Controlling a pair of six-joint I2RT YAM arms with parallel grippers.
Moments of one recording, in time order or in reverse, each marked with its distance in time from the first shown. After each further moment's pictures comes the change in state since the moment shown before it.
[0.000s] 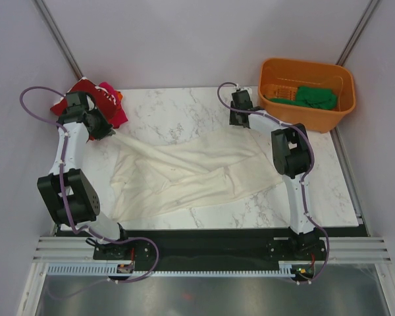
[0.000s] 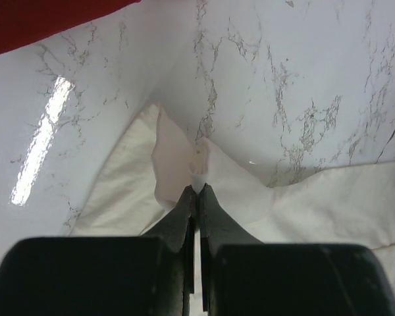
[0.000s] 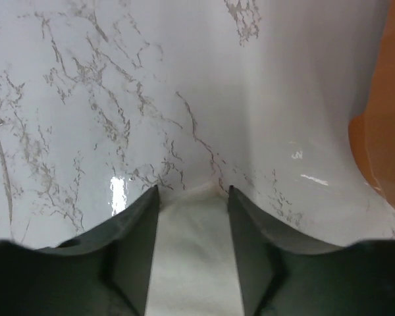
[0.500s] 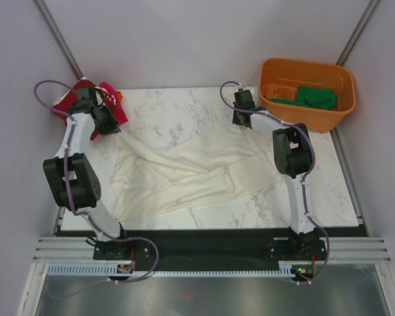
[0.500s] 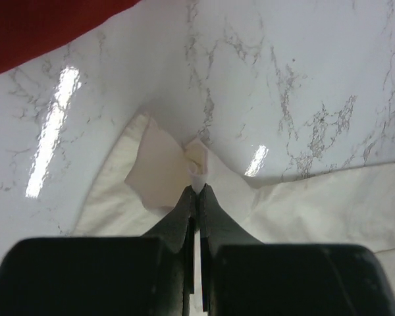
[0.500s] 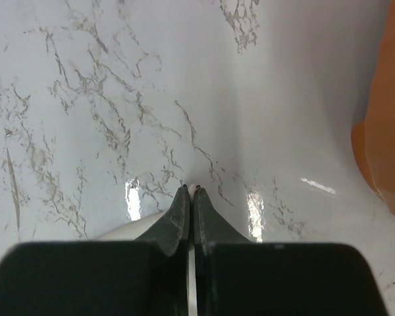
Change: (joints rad) left arm -0.034 0.132 0.073 -0.011 -0.008 0.018; right arm -0.021 -0.002 -0.011 0.037 -0.038 0.028
